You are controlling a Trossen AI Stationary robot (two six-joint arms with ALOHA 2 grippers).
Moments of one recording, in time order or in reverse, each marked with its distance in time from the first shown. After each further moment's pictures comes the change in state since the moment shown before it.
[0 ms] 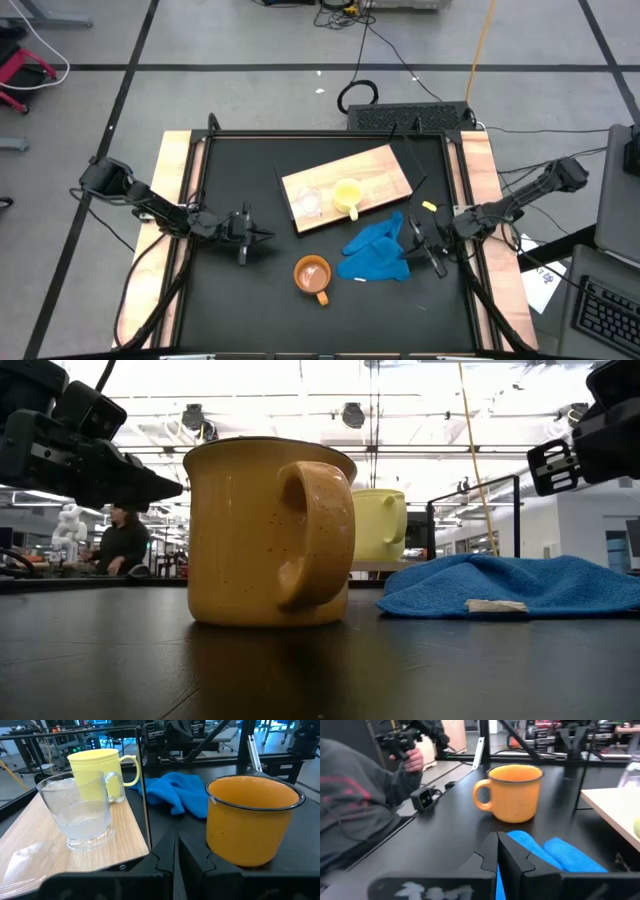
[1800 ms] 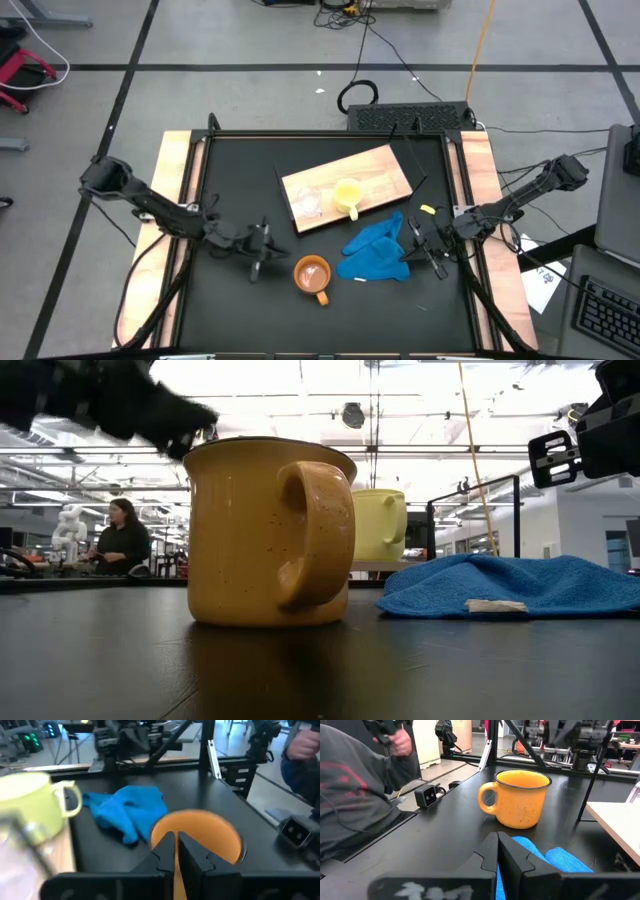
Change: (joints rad) left arm -0.061 0.000 0.359 -0.428 0.108 -0.043; right arm 0.024 0.047 0.000 0.061 0.001 -0.082
